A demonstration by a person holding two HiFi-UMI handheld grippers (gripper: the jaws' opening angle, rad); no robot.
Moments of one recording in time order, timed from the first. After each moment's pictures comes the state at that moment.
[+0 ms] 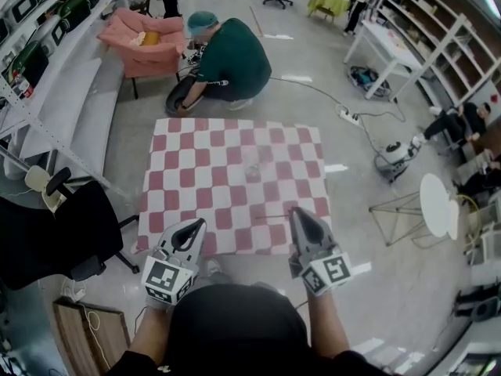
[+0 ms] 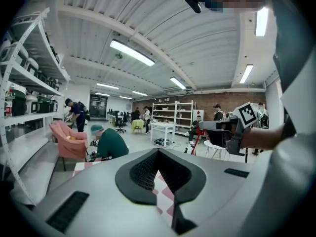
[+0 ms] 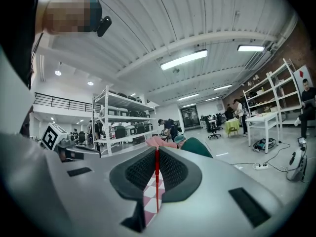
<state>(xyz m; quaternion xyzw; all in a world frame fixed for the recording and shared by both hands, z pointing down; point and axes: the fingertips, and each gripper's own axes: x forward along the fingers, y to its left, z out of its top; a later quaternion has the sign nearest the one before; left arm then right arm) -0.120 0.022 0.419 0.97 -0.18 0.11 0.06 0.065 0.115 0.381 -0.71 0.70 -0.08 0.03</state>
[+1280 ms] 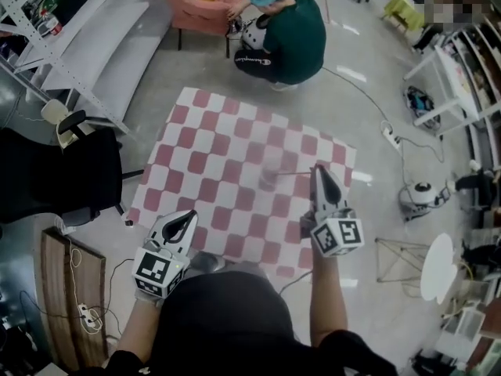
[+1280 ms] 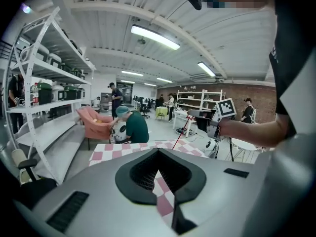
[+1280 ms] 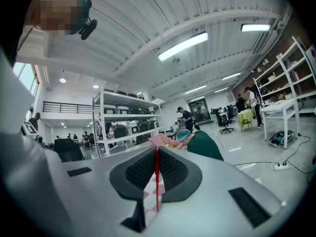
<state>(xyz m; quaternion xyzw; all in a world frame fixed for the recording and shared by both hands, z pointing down) -0.091 -0.043 0.465 0.92 -0.32 0.19 0.12 0.201 -0.076 0.423 -0.66 0.75 -0.11 0.04</state>
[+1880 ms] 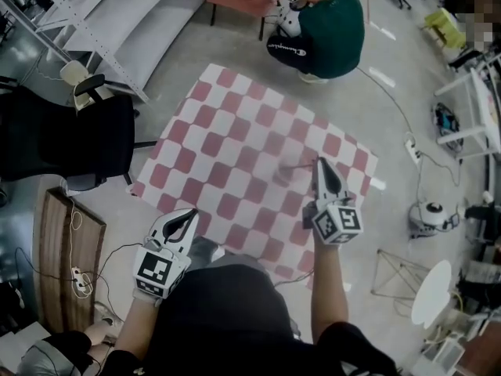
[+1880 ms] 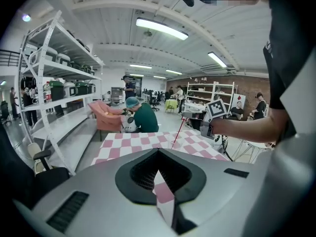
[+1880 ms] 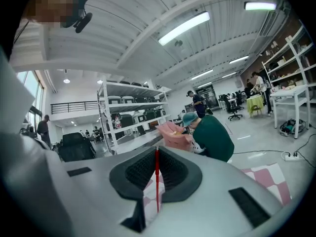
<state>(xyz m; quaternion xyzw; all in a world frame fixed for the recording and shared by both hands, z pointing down) -0.105 -0.022 0.491 0.88 -0.38 0.24 0.14 0.191 -0.123 0.503 -0.61 0.77 -0.17 0.00</state>
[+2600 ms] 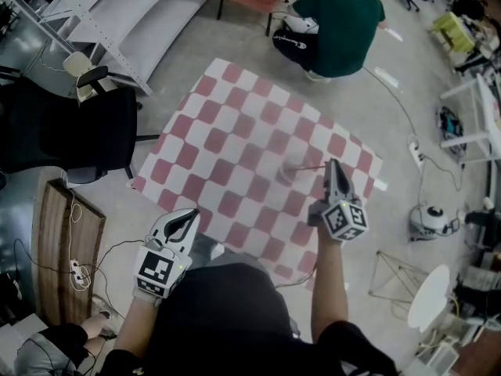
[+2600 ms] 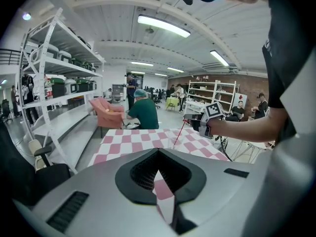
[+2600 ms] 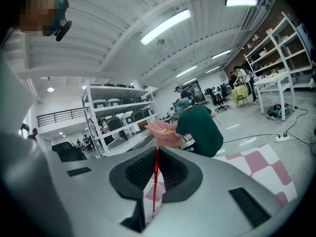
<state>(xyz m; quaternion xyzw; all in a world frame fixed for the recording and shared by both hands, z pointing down) -0.109 -0.017 0.503 0.88 -0.38 0.25 0.15 0.232 -0.128 0.544 -0.65 0.73 -0.23 0.03</state>
